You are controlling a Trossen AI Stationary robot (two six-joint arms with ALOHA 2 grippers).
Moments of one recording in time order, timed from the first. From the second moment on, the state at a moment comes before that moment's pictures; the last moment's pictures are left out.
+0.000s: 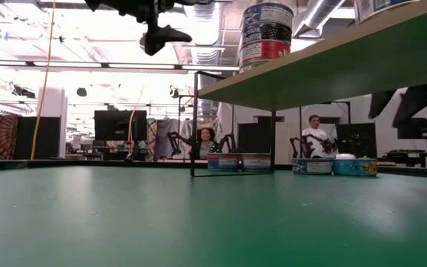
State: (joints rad) left arm 0.34 1.21 1.10 -0.23 0.39 -0.43; right arm -0.40 0.74 0.64 -1.01 0.15 0.92
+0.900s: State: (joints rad) left arm 0.39 1.21 1.10 -0.22 0.39 -0.47; right arm -0.97 1.20 0.61 -0.67 -0.09 0.42
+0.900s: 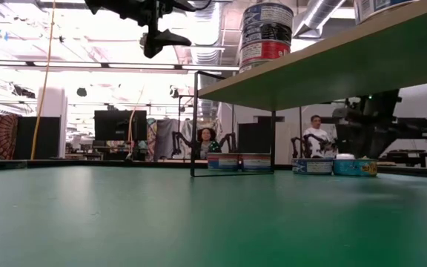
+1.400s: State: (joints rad) left arm 0.39 1.21 1.10 -0.24 0.40 -0.47; right arm -1.04 1.21 0.61 -0.68 -0.09 0.28
